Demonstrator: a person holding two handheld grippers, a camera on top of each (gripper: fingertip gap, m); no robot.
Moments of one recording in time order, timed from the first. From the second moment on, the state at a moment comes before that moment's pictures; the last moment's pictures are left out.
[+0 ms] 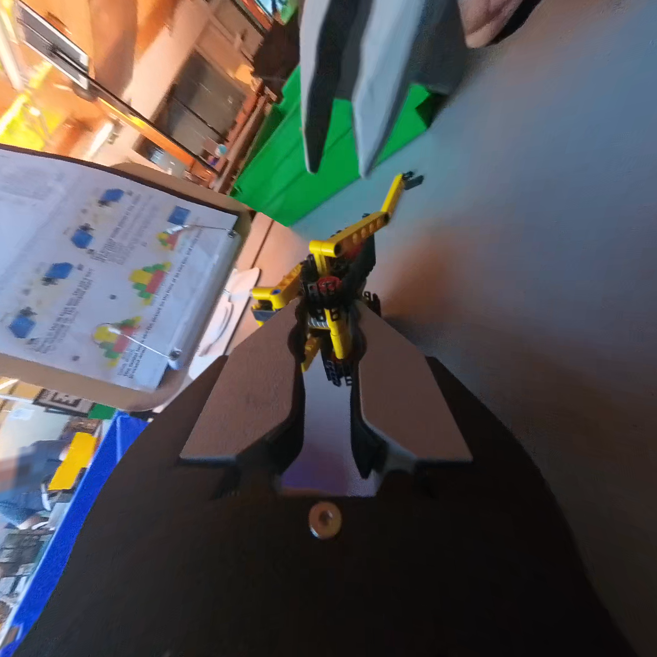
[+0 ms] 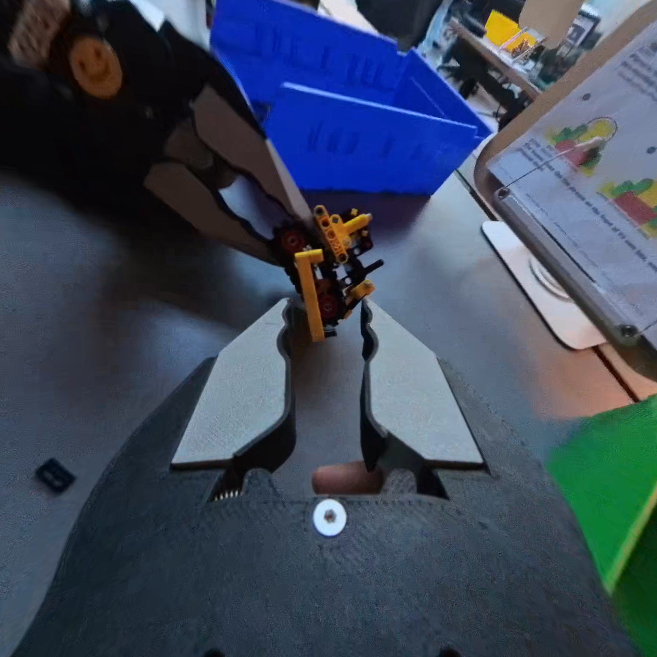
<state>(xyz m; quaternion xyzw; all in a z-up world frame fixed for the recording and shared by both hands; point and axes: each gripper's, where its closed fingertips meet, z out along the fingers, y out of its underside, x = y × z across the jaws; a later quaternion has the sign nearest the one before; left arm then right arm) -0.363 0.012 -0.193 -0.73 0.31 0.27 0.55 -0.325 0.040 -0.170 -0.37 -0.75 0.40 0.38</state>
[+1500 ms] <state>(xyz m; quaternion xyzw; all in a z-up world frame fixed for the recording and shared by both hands) -0.379 0.015 -0.208 -0.79 0.27 0.21 0.52 -0.321 0.026 -0.203 -0.07 -0.85 0.12 0.51</state>
